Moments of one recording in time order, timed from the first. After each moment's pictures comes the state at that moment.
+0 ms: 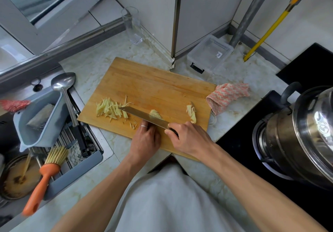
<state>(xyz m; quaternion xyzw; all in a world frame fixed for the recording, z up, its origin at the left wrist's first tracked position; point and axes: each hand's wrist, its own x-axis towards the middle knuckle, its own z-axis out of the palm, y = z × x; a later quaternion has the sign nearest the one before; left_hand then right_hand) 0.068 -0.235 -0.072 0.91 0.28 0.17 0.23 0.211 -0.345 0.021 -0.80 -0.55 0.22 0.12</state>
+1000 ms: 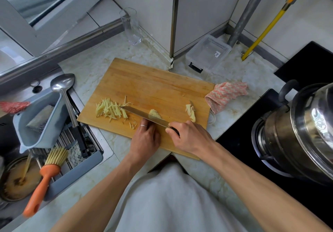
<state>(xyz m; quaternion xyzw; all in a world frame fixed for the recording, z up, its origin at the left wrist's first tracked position) 0.068 -0.234 -0.070 0.91 0.28 0.18 0.23 0.211 -0.347 0.025 -0.80 -0.54 0.23 0.12</state>
